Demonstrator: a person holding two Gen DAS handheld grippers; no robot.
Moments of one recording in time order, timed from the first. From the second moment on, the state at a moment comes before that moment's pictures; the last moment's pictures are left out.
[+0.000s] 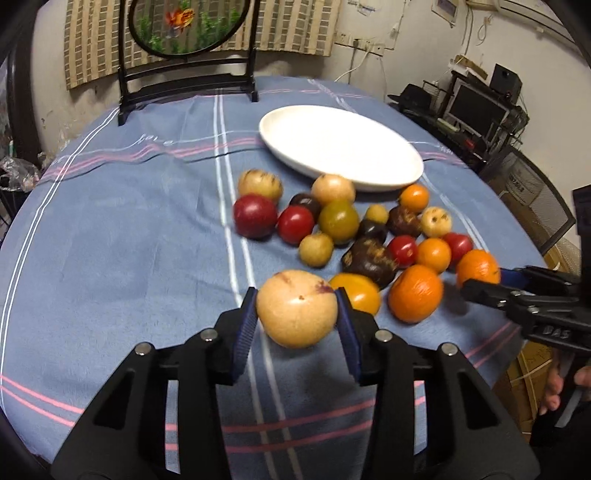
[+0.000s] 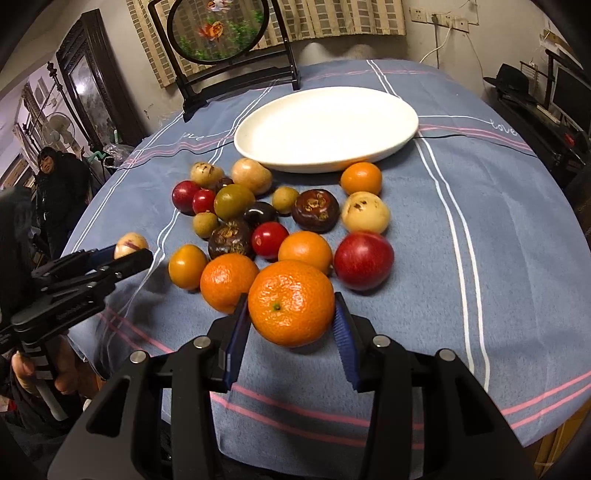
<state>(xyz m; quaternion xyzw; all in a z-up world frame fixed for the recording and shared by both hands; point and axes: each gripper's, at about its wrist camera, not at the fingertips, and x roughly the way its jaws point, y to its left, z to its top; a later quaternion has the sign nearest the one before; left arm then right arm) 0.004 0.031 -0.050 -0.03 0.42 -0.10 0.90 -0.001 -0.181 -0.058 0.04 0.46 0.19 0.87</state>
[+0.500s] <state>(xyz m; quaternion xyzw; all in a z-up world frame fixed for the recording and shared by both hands) 0.234 -0.001 -0.009 -0.04 0.45 -0.09 0.89 0.211 -0.174 -0.018 0.02 0.45 0.19 0.87</state>
